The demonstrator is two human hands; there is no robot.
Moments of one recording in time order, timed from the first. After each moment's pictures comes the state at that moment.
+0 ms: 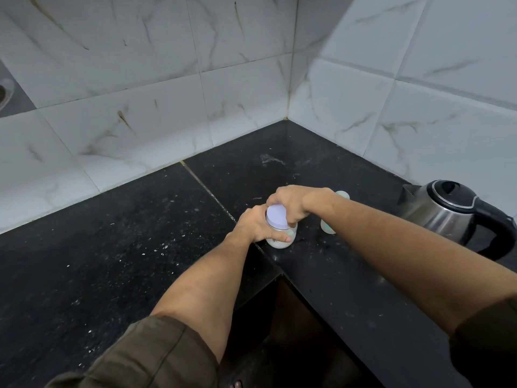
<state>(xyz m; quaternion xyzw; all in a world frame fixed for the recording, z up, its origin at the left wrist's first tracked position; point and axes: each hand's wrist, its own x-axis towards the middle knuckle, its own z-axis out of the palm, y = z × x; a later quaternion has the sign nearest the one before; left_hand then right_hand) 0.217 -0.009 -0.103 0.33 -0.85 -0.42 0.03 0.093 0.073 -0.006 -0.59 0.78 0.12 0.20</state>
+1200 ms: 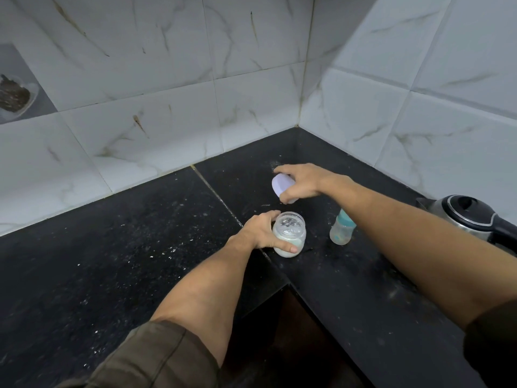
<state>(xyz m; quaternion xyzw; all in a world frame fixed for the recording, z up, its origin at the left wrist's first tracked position) 0.225 -0.022 -0.101 0.29 -0.86 -0.43 -0.01 0.069 0.053 0.036 -0.54 0.82 -0.04 0.18</state>
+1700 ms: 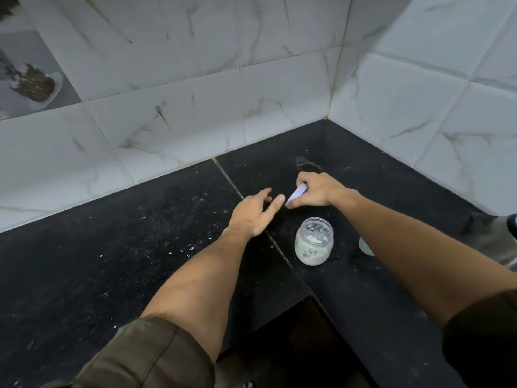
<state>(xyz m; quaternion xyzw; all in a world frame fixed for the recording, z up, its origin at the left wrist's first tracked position) 0.249 -0.081 -0.087 0.38 -0.86 -0.31 0.12 0.053 -0.002 -0.029 -0.51 0.83 -0.09 0.21</state>
